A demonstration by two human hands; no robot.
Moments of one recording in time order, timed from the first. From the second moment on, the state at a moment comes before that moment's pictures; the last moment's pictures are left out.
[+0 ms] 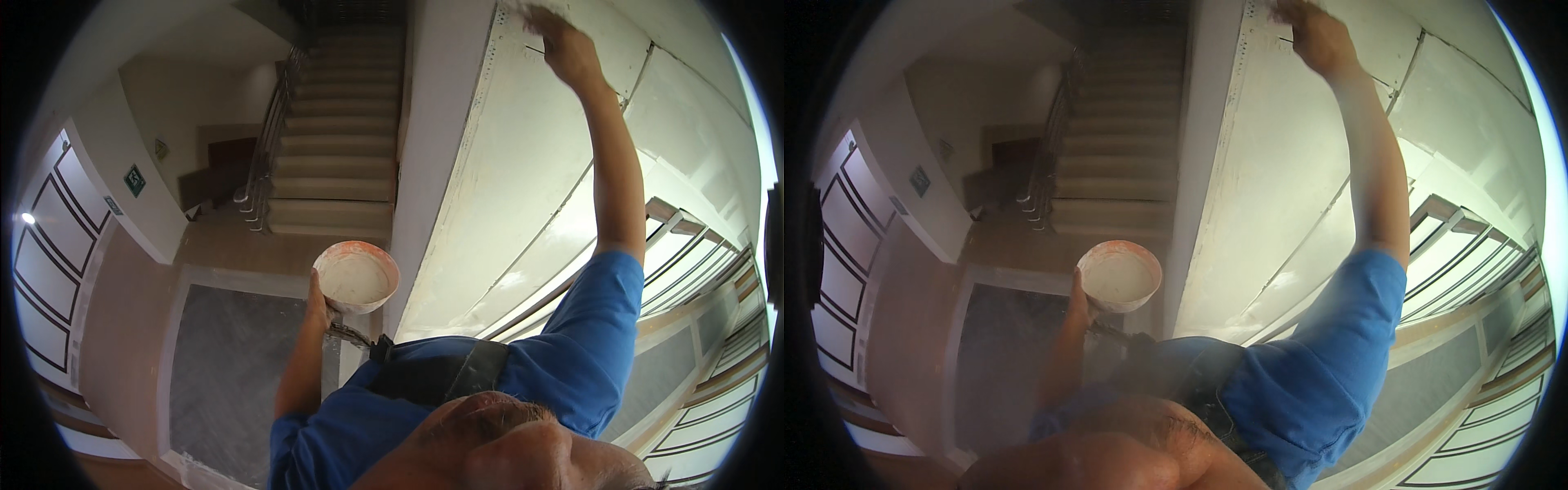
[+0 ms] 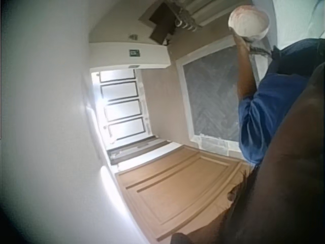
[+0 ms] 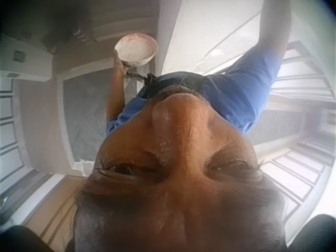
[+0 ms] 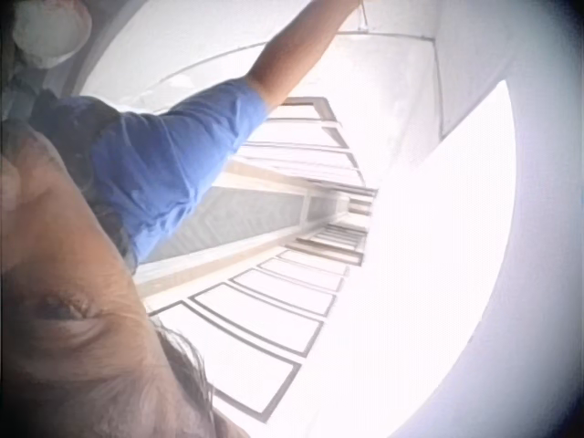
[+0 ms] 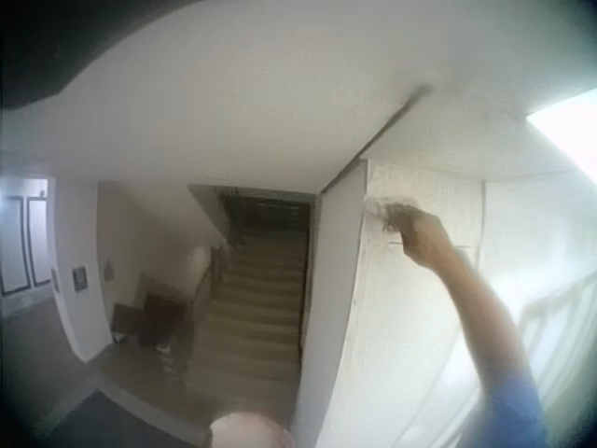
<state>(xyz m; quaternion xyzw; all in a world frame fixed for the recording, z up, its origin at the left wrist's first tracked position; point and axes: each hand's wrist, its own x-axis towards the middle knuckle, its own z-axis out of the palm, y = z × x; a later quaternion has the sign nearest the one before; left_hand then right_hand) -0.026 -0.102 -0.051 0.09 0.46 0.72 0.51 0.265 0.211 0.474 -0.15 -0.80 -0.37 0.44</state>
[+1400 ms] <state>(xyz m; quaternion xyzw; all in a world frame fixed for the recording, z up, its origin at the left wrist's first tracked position) -0.012 -0.107 -0.038 0.09 0.49 0.72 0.48 0.265 0.176 0.469 -0.16 -0.84 -0.36 0.38</state>
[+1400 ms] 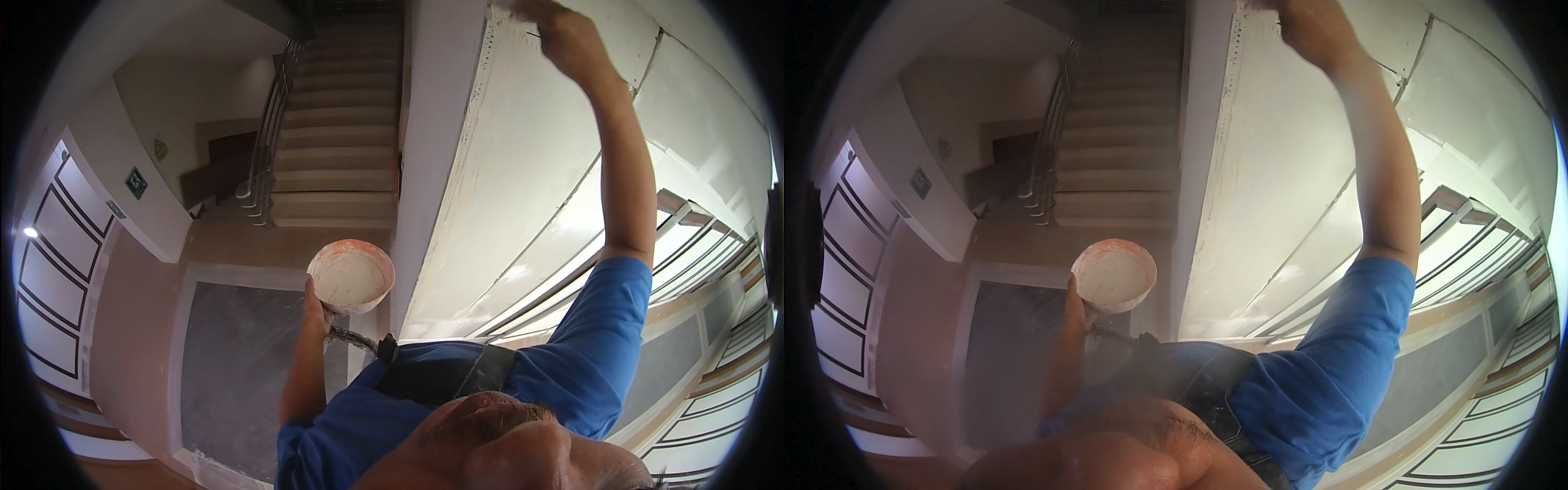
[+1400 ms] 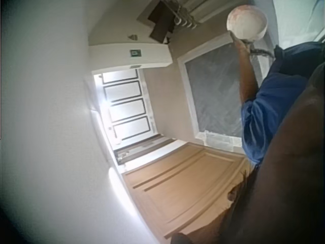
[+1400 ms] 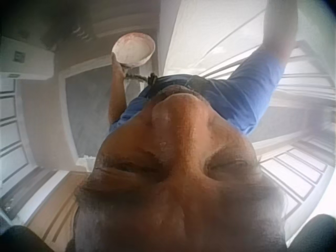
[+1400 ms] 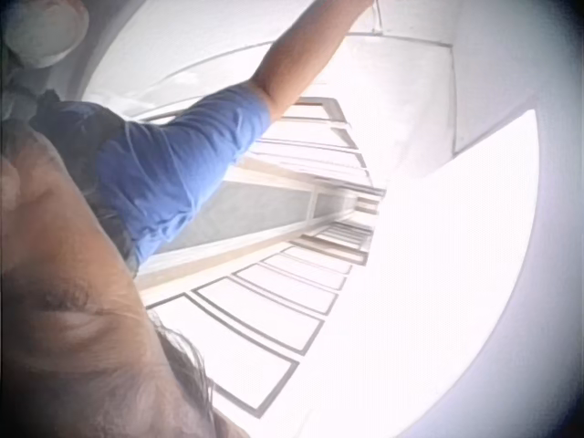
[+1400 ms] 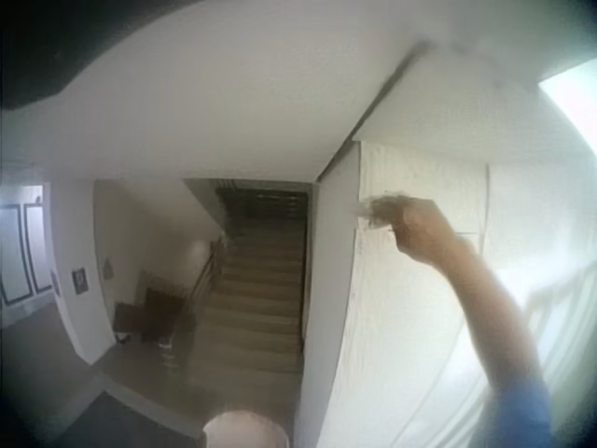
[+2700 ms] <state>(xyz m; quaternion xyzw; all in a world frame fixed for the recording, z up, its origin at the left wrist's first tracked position) -0.013 -0.105 -0.042 0.07 0.47 0.75 0.46 0.295 0.224 0.337 -0.24 -0.71 -0.24 0.62</state>
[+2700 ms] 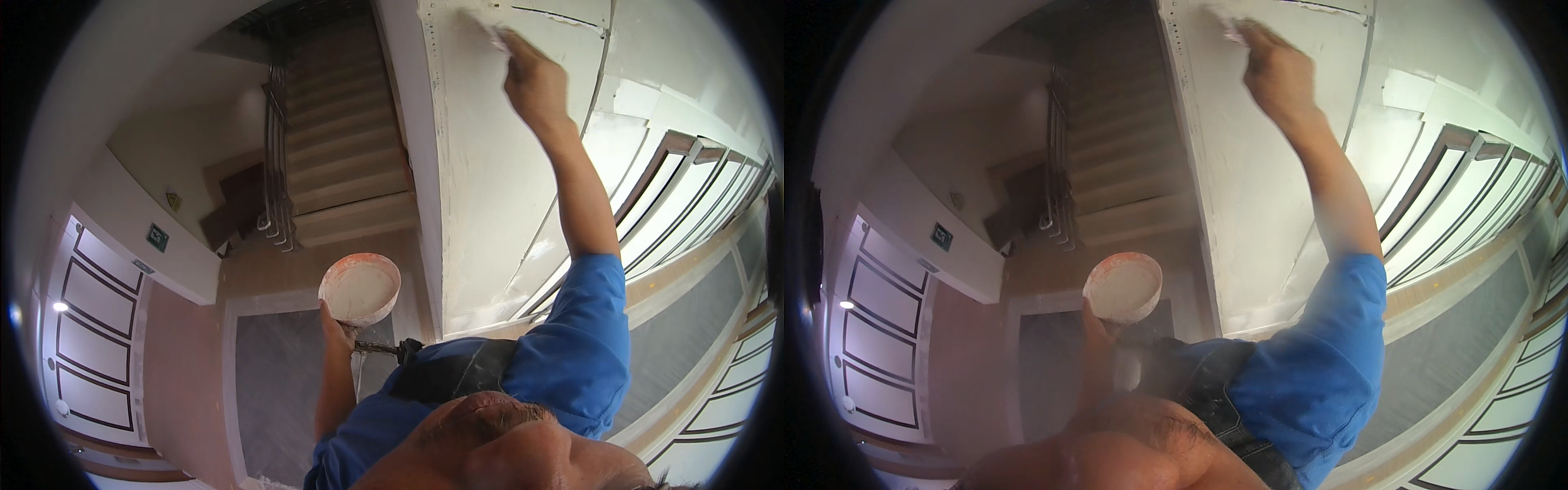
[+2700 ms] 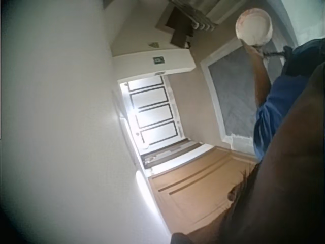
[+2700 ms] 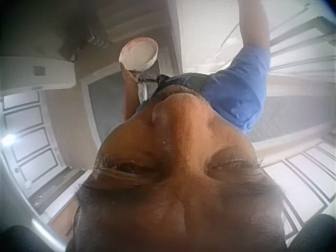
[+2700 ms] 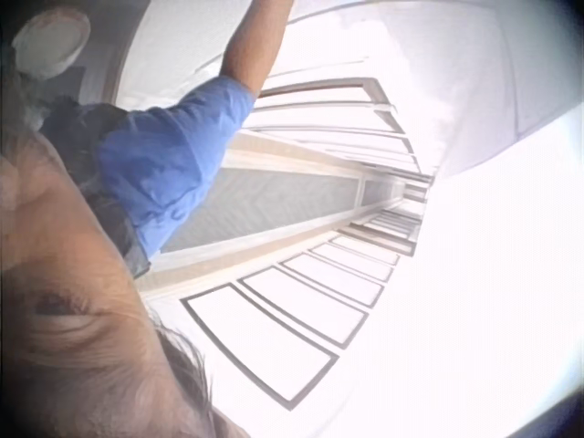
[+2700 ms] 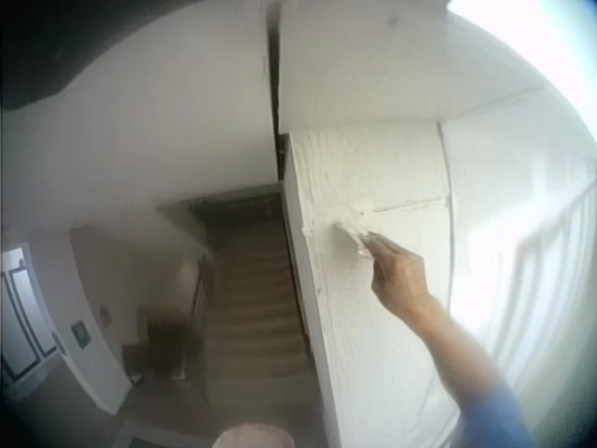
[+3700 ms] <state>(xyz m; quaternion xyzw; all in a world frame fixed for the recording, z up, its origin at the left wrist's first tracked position) -0.020 -0.103 -0.043 0.10 0.45 0.75 0.48 0.289 0.210 0.340 -0.21 -0.74 -0.17 0.62</state>
